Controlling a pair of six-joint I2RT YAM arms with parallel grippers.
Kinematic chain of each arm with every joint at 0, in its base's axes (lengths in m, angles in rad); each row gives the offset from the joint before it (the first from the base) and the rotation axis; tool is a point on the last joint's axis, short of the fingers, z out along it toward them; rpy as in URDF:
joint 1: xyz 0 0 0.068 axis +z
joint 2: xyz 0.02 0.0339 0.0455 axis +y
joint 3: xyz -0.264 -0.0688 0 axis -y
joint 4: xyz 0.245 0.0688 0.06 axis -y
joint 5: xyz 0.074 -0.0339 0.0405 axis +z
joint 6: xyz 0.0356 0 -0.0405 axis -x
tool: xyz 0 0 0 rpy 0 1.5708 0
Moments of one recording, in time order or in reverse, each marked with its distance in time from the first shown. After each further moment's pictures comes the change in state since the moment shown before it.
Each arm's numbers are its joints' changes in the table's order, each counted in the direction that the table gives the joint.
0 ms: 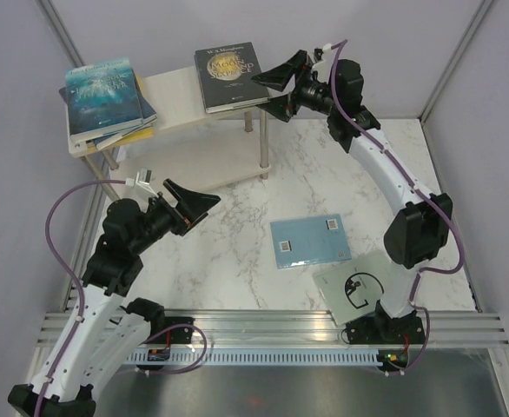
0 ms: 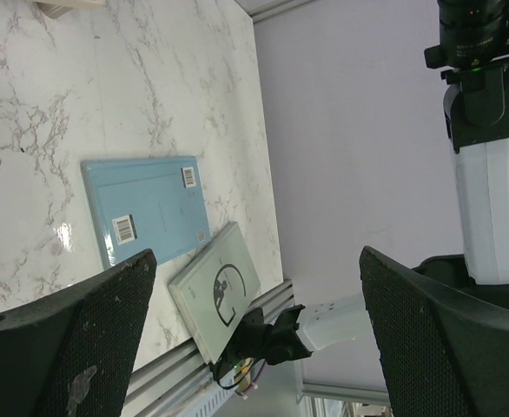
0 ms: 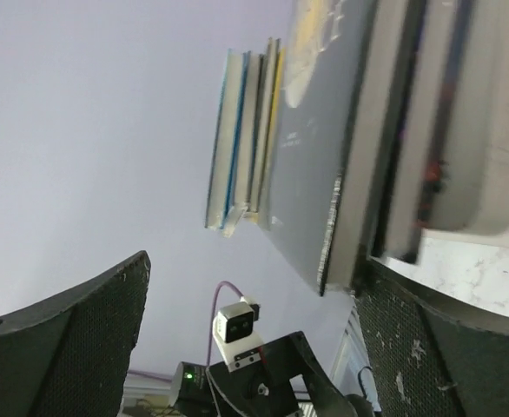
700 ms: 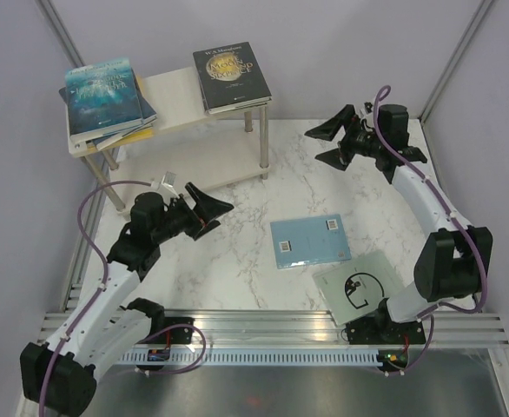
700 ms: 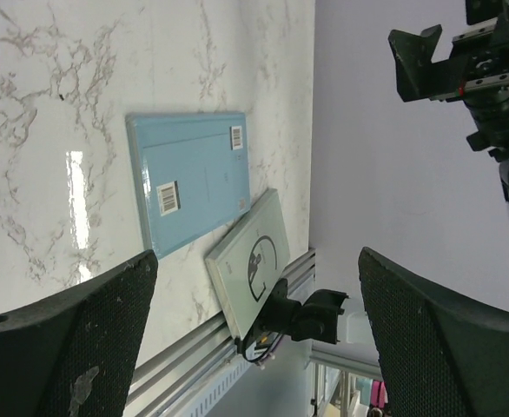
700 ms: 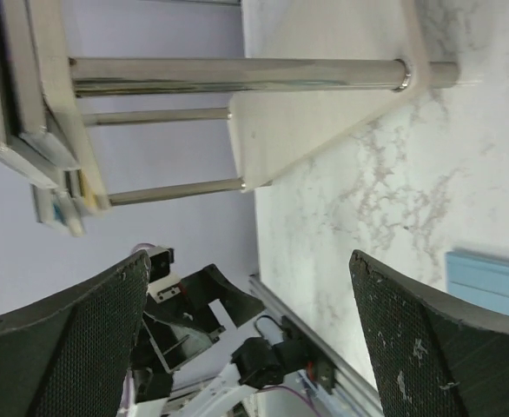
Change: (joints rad) left arm -0.002 0.178 -0.126 0.155 -0.085 0.000; right arm -0.263 -0.320 -0.559 -0.237 0.083 0.296
